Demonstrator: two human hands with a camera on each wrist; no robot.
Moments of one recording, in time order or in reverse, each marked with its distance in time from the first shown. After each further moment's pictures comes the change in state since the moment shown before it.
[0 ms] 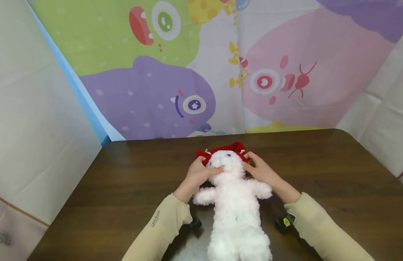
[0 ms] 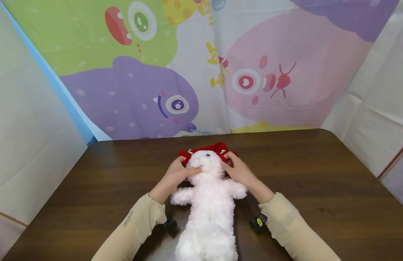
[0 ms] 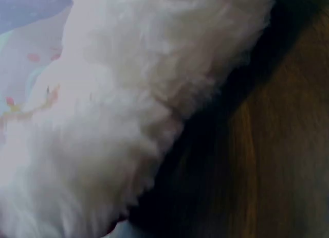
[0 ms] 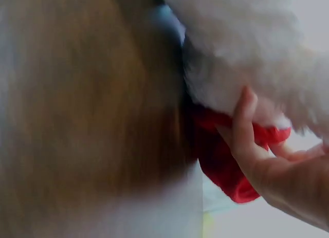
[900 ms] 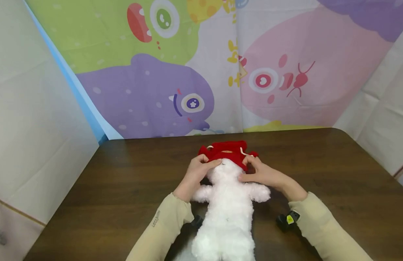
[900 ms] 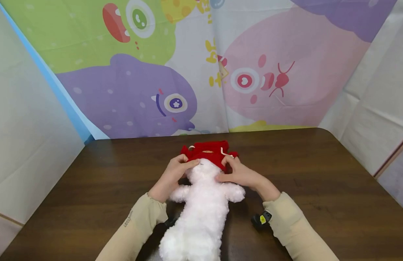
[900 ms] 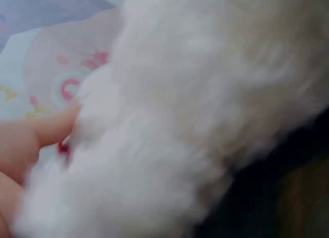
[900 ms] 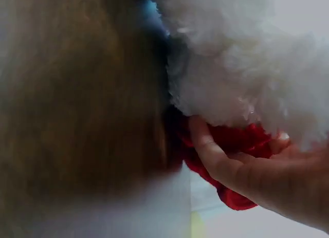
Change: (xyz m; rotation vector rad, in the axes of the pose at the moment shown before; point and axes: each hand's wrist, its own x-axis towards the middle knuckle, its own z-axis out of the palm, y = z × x) left_hand -0.004 0.004 0.002 -0.217 -0.022 0.077; right_hand -0.012 -0.004 -0.011 -0.042 -0.220 0.084
